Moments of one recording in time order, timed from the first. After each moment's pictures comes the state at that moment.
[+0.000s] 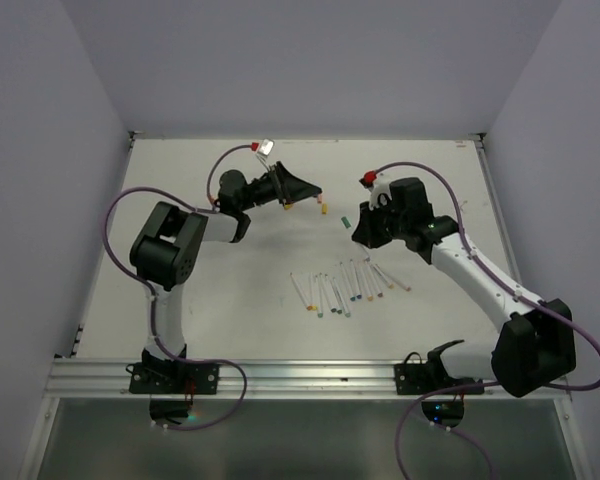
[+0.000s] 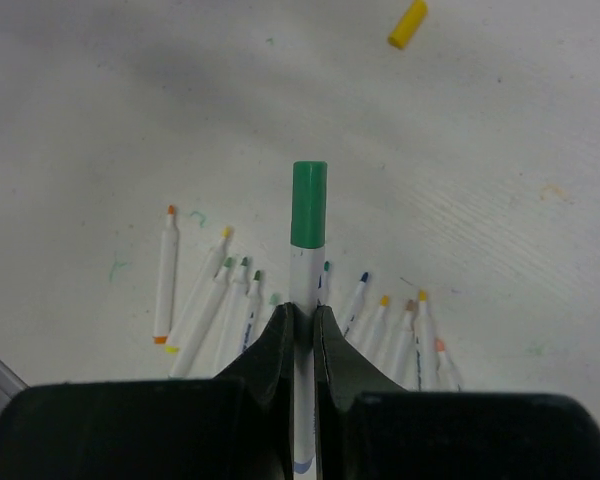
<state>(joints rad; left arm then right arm) -0.36 2.07 1.10 1.14 0.84 -1.11 0.36 1.30 0.98 -0.42 -0.29 0.07</state>
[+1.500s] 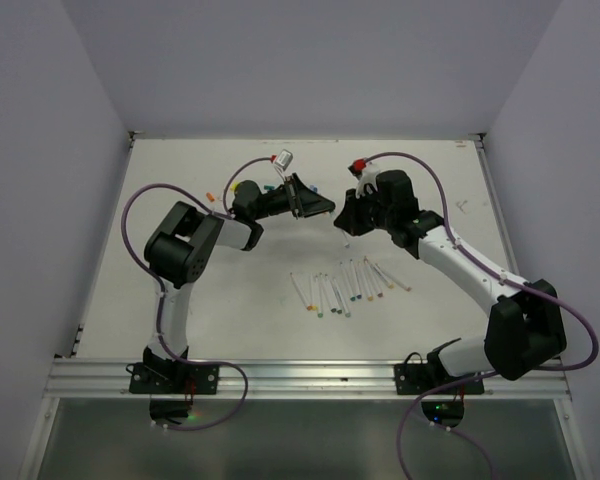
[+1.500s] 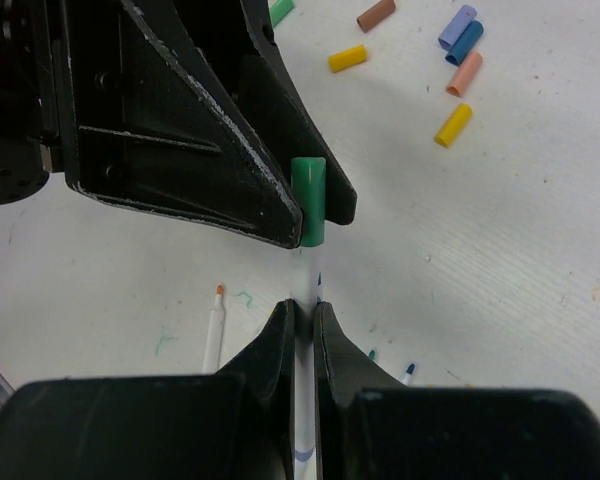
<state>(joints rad) -0.46 2.14 1.10 1.29 0.87 -1.32 0.45 1.40 1.01 -0.21 -0.29 0.19</state>
